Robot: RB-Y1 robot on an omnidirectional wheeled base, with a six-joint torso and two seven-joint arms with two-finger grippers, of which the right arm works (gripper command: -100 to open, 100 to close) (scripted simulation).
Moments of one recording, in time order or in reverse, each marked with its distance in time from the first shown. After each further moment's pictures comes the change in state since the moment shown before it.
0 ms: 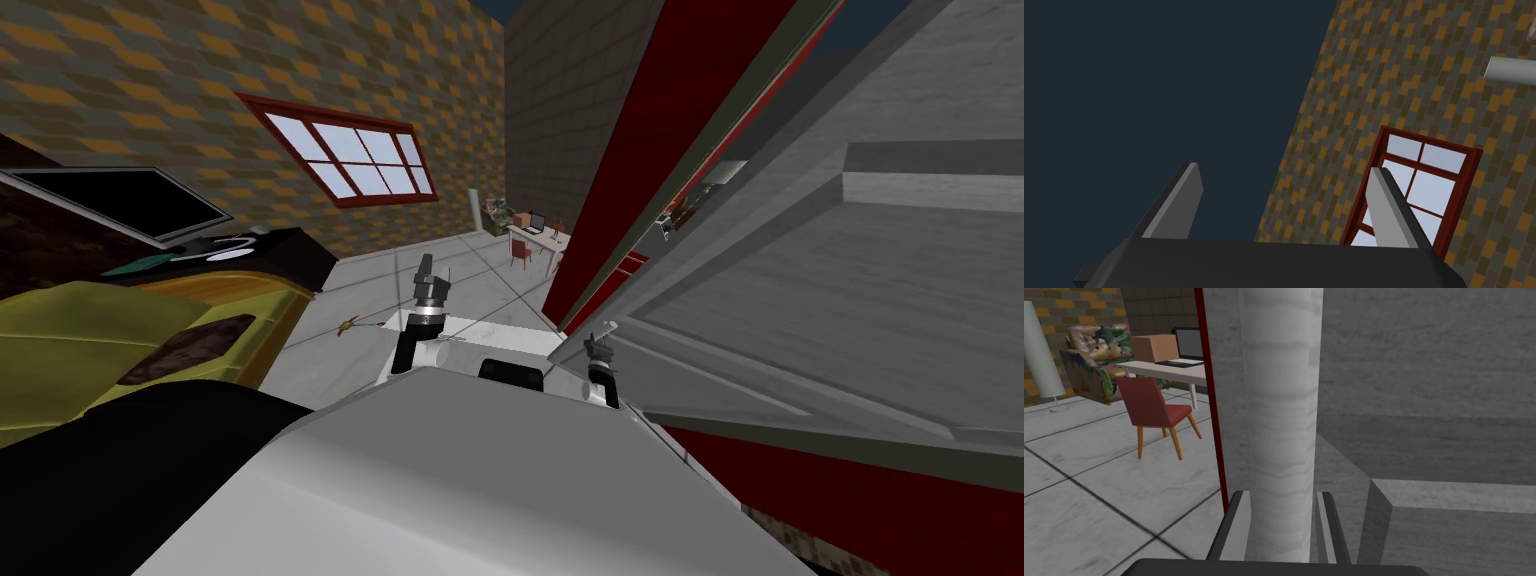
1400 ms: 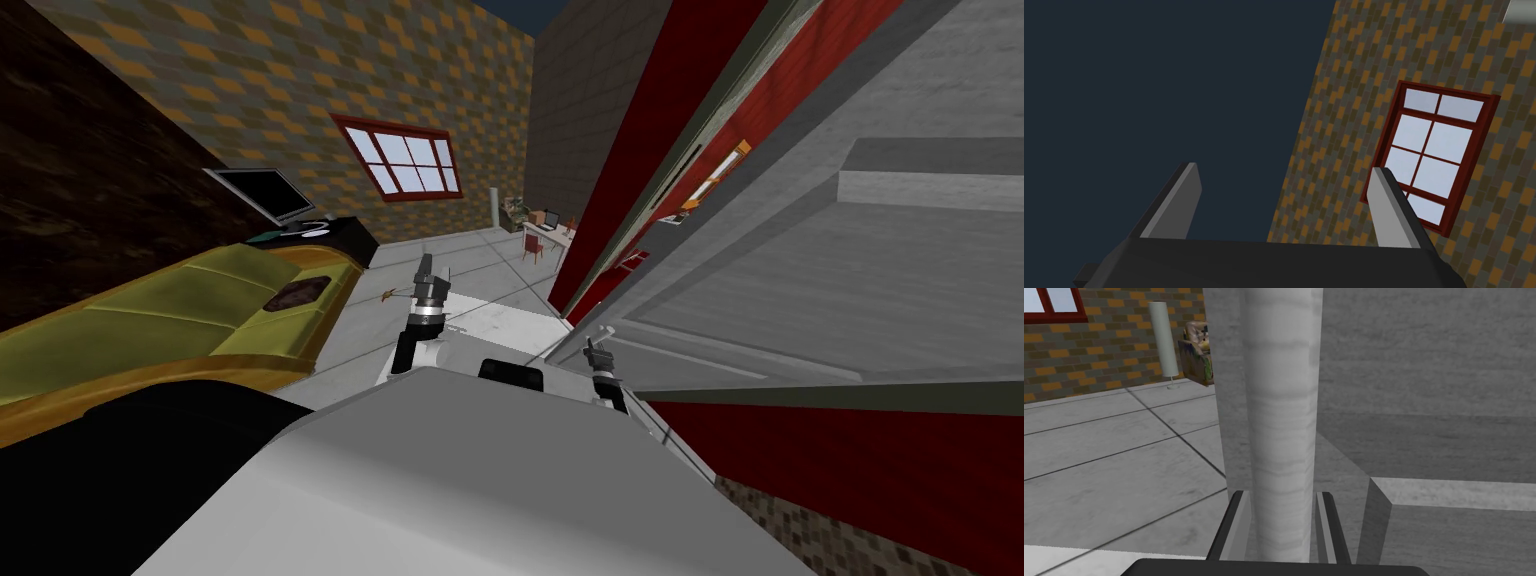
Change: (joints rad) arm 0.086 -0.105 0.133 -0.046 0.084 -0.081 -0.150
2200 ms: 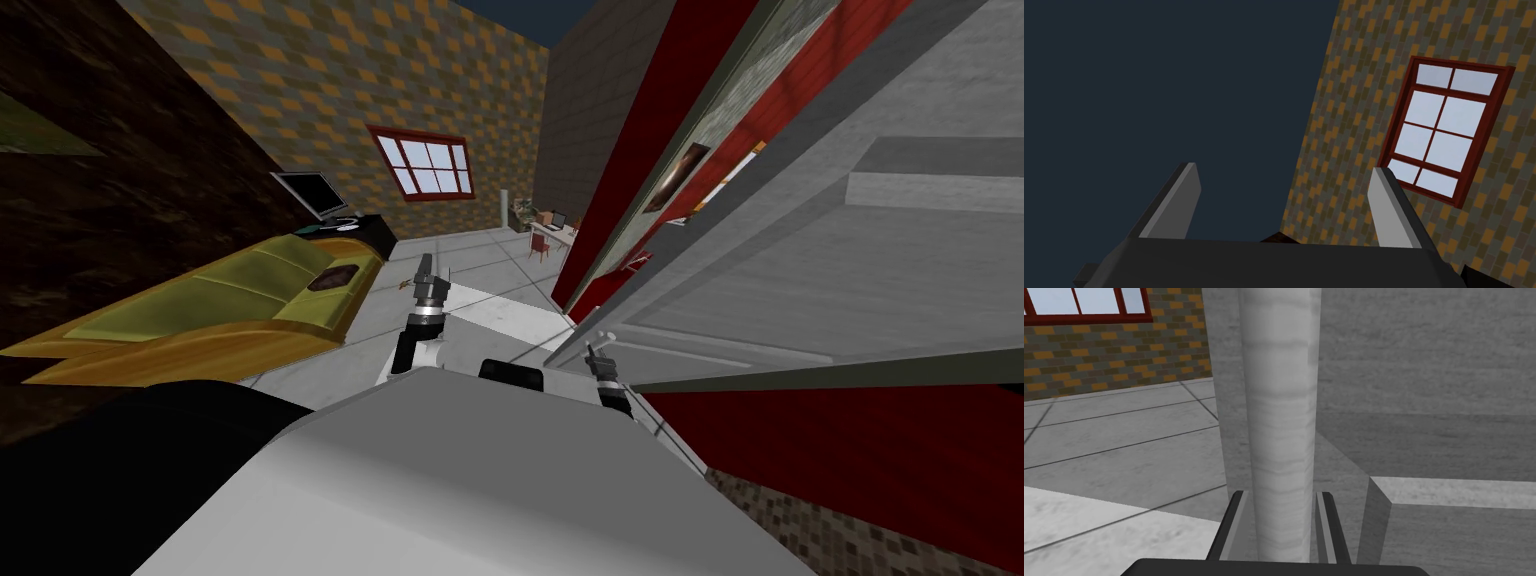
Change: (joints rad) arm 0.052 -0.062 0.070 0.004 0.032 -0.088 -0.071
